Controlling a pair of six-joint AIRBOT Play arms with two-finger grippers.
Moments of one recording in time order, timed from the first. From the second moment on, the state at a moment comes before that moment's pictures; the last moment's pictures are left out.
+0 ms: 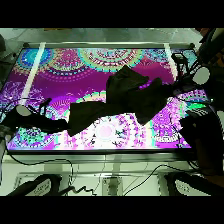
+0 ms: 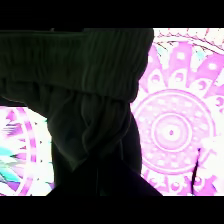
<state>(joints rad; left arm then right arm) 0.17 -1.18 0.76 1.07 -1.19 -1.25 0.08 -1.26 1.38 -1.42 1.25 1.49</state>
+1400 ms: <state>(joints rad) 0.55 -1.42 1.72 0.72 -1.14 -1.10 -0.20 -1.25 1.67 -1.49 0.93 1.67</state>
